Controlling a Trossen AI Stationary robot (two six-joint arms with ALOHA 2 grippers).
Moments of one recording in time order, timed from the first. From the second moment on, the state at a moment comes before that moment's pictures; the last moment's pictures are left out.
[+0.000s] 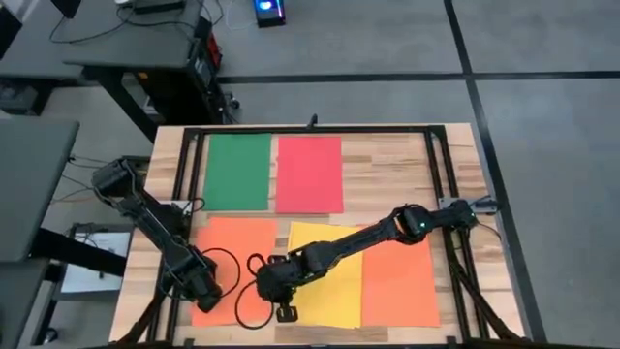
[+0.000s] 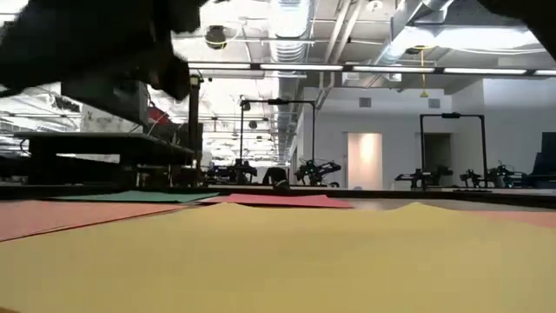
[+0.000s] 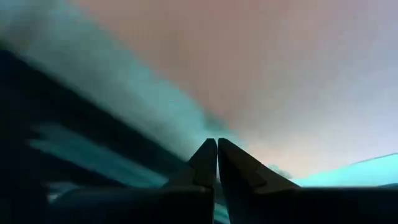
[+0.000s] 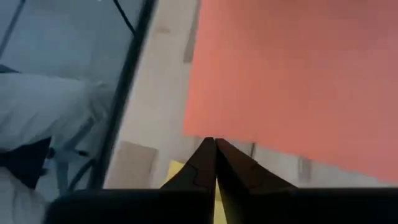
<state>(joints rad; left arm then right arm) -0.90 1.41 0.63 -0.65 0.47 -1.83 0.32 2.50 2.32 -0.68 -0.14 0.22</state>
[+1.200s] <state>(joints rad) -1.01 1.84 1.10 -0.59 0.25 -1.38 -0.05 2.48 2.17 -0.72 0.00 0.28</state>
